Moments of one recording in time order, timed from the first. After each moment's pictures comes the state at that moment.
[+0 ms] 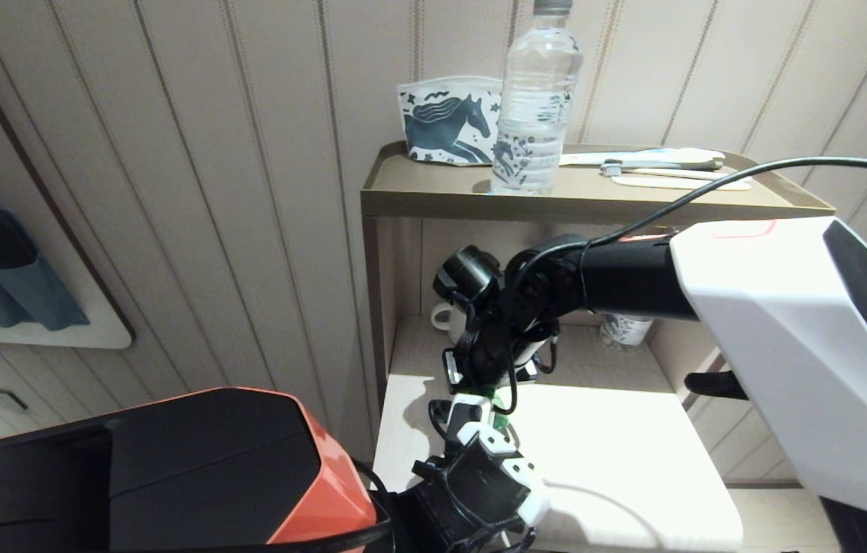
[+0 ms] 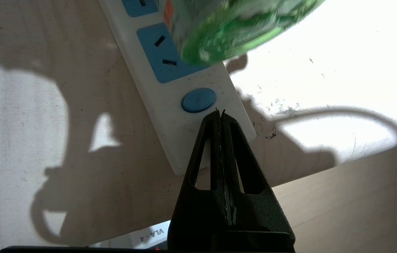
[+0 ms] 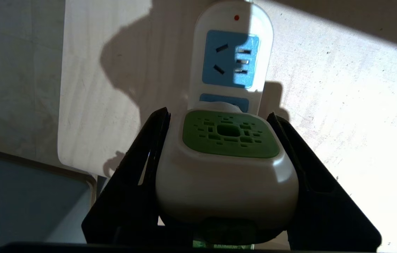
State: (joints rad) left arm -1.06 2.31 -1.00 -0.59 0.39 -0.58; right arm 0.64 2.29 -1.96 0.74 -0.12 0.45
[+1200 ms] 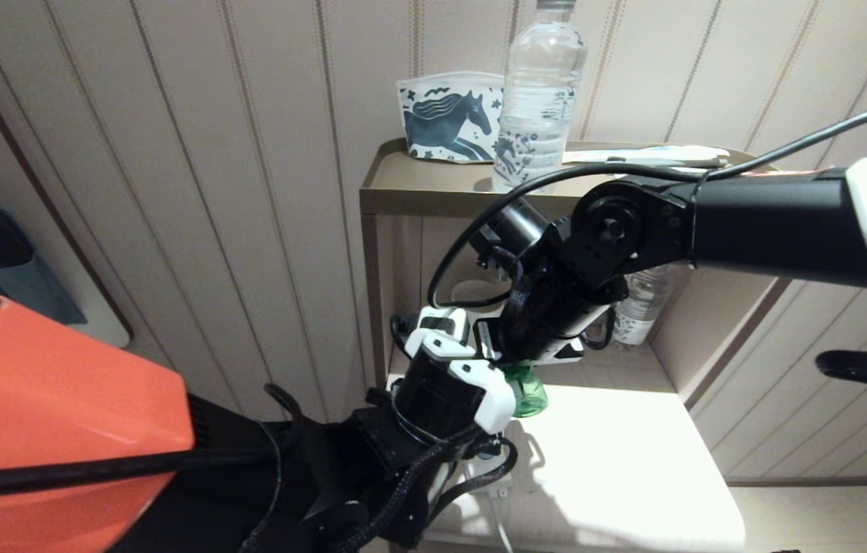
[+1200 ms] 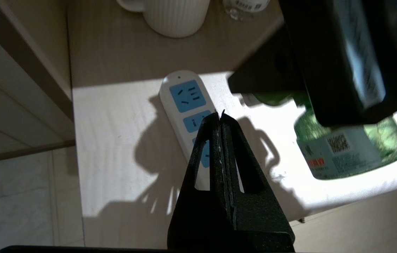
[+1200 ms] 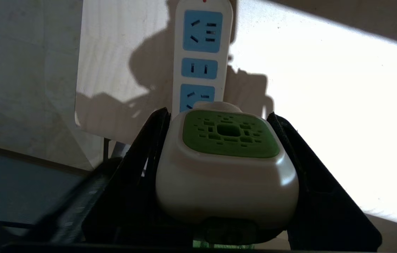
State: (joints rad) left arm -1.02 1.99 -1.01 -0.53 0.49 -0.41; right arm 0.63 2.11 -1.92 0.86 -0.13 0.46
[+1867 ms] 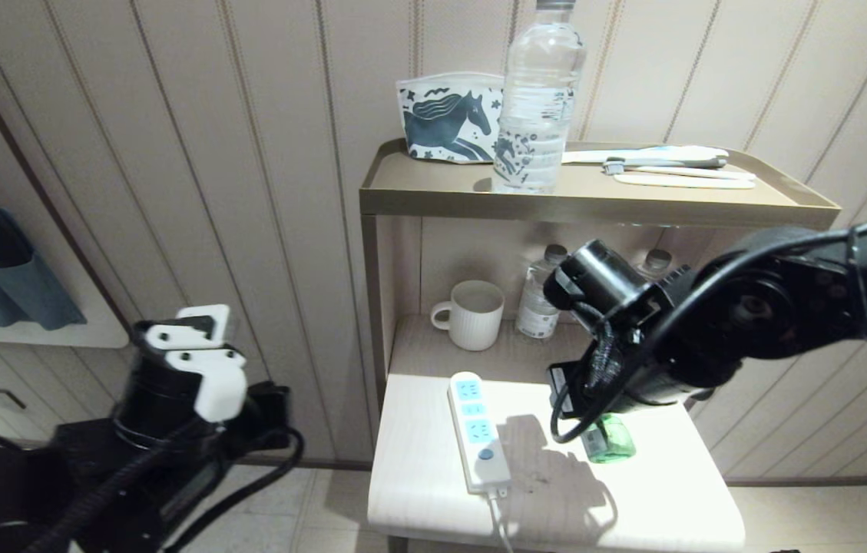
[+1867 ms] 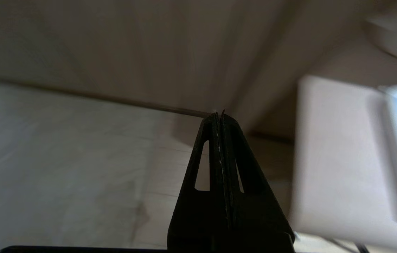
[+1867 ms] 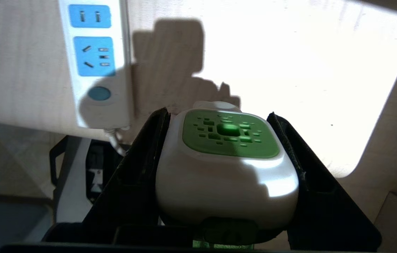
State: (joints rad) left arm -0.68 1.56 -0.53 -0.46 0.57 -0.44; right arm 0.61 1.81 -1.31 0.54 -0.32 0.45
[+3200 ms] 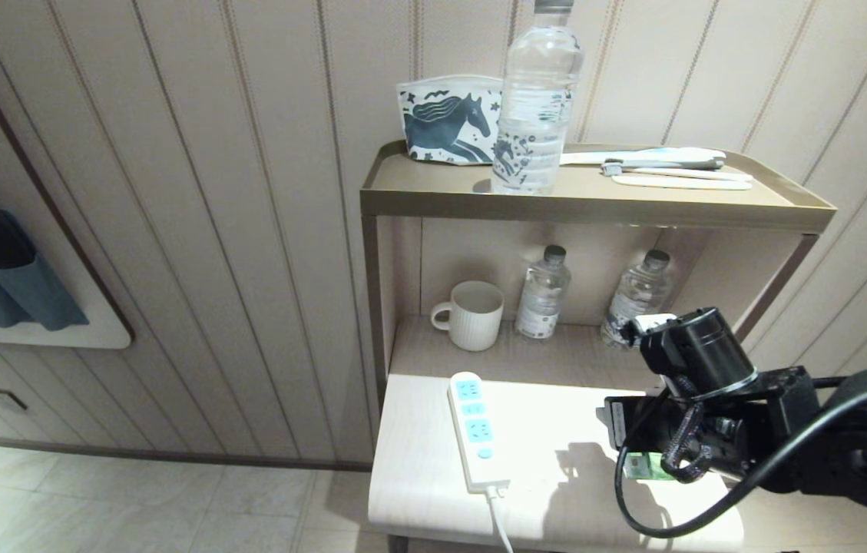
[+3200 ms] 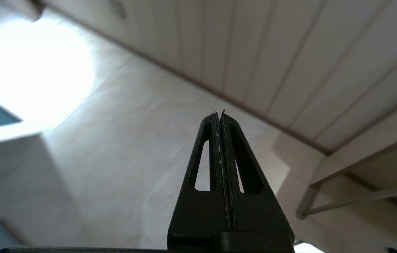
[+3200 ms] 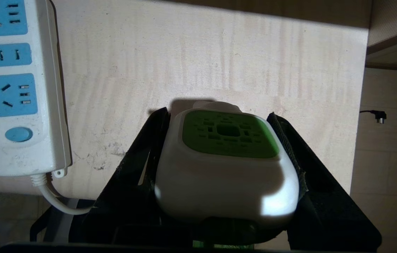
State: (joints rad) left arm -0.02 0.20 -0.29 0.45 0.46 -0.20; right arm 0.50 1.67 -0.75 -0.15 -0.39 0.36
